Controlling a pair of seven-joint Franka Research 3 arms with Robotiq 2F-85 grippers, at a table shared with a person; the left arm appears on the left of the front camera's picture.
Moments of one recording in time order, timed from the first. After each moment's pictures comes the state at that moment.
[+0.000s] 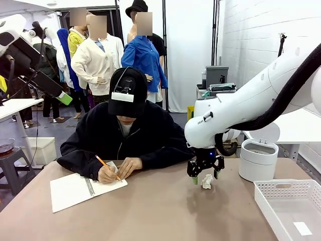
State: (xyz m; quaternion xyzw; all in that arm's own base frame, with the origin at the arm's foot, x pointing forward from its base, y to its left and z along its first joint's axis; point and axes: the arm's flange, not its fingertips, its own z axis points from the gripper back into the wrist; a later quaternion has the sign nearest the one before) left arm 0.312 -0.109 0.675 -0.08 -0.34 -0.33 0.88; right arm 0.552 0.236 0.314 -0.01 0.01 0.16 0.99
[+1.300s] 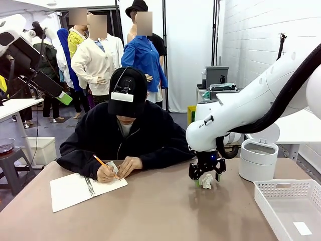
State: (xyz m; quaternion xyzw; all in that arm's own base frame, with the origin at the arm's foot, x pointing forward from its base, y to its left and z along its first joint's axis) left arm 0.312 -0.109 0.675 -0.08 -0.34 -0.33 0.88; right arm 0.556 0.230 0.300 -0.02 0.01 0.15 0.99
